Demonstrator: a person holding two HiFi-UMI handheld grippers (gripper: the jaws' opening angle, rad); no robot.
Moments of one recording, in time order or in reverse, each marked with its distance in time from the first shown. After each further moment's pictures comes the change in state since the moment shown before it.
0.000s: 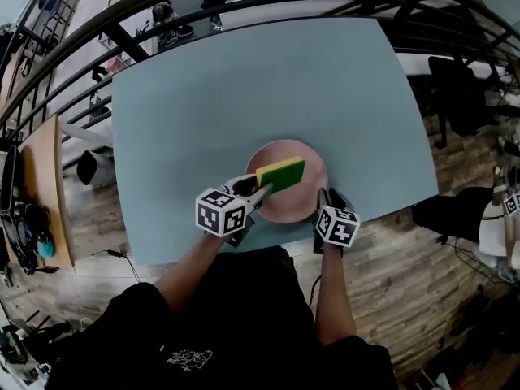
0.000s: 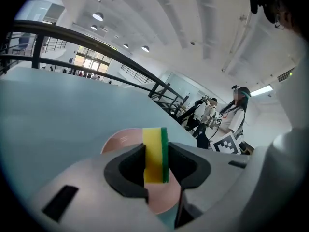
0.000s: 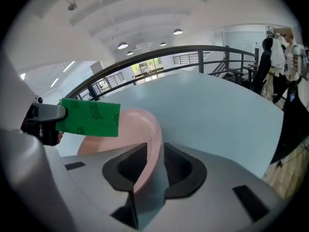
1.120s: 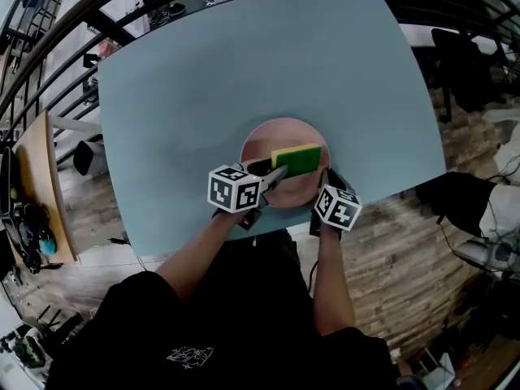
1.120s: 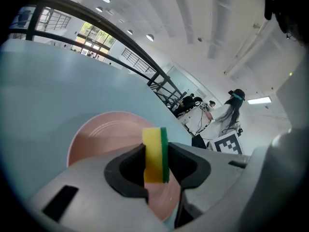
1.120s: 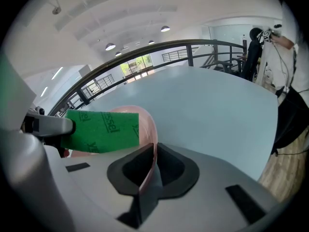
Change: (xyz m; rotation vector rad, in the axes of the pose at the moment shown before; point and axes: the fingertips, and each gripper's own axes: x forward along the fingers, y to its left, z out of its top) left arm 0.062 -0.003 -0.031 -0.110 0.110 -0.086; right arm 0.021 -0.012 -0.015 0.122 0.025 -0.058
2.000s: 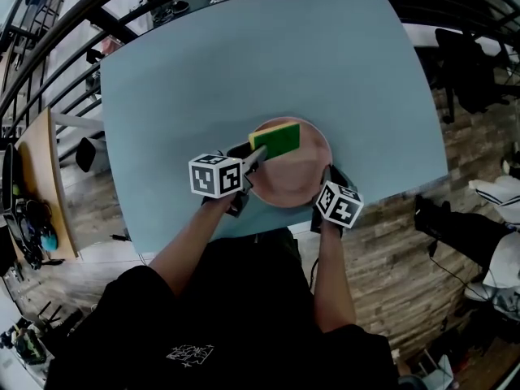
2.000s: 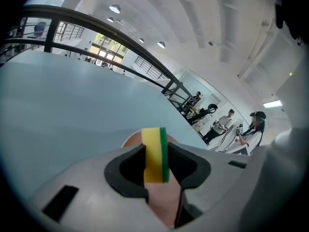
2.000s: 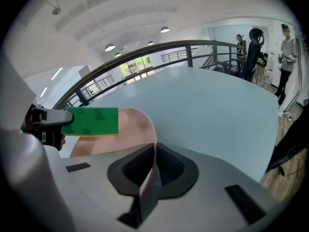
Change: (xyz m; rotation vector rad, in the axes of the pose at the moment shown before) left arm -0.034 0.050 0.036 -0.051 -0.076 0.163; right arm 0.003 -0.002 0.006 0.001 -0.009 -0.004
